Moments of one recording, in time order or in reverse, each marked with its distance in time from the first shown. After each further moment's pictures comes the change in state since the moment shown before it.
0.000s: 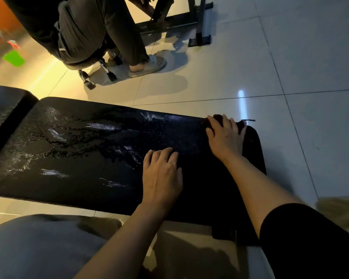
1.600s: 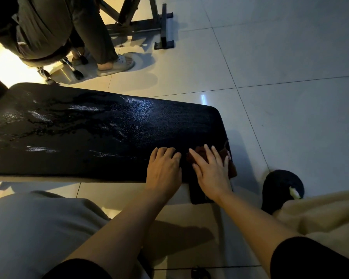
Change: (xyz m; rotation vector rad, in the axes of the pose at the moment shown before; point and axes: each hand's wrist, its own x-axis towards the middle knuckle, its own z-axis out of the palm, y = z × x) left_hand -0.071 0.024 0.005 -0.017 -0.099 0.273; right_hand -0.196 0.029 0.025 -0.010 0.024 -0.073
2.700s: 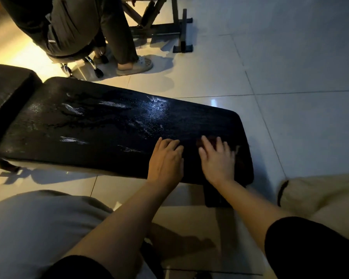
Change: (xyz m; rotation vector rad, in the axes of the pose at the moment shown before) left_hand -0.006 -0.050 -0.025 -0.022 0.124 -0.007; right_hand 0.034 -0.056 -0.004 -0.026 0.012 0.148
